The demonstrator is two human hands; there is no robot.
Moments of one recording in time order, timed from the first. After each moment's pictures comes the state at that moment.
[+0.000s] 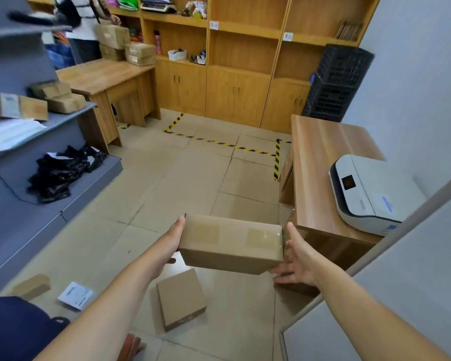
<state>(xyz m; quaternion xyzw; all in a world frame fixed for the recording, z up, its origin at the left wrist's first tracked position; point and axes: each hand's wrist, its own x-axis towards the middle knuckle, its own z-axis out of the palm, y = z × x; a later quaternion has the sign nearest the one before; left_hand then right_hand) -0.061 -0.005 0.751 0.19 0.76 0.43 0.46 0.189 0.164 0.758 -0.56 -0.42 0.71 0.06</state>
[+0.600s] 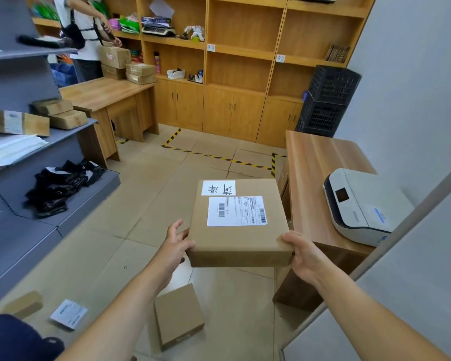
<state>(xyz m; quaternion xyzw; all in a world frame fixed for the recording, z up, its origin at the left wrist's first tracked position) -0.046 -0.014 0.779 0.23 0.67 0.56 0.42 0.190 0.161 0.789 -0.45 -0.44 0.74 0.22</state>
